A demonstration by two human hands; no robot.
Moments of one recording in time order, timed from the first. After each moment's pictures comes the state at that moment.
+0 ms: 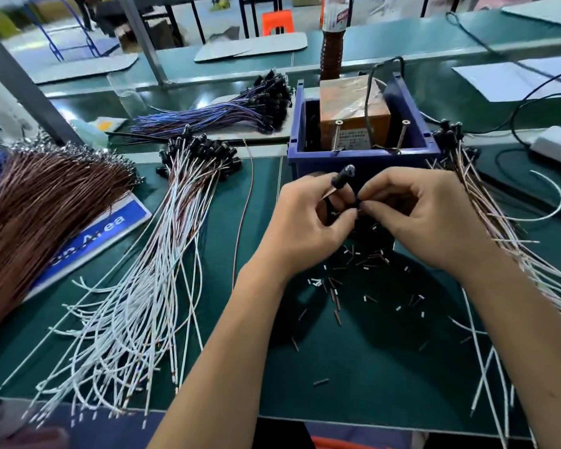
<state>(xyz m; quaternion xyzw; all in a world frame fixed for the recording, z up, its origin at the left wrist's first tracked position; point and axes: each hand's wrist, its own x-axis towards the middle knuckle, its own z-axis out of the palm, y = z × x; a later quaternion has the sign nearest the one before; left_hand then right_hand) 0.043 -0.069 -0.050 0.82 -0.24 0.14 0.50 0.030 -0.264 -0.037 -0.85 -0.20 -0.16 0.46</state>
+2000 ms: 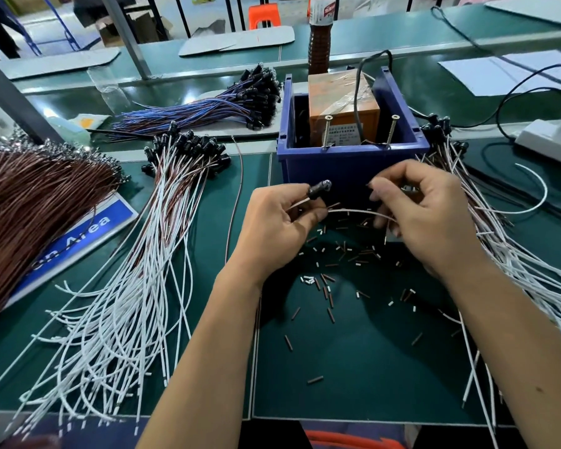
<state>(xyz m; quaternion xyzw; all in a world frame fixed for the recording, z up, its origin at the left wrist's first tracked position) 0.046 -0.049 -0.064 0.83 -0.19 0.12 0.51 0.026 -0.262 -0.053 -0.79 -0.08 -0.17 0.59</state>
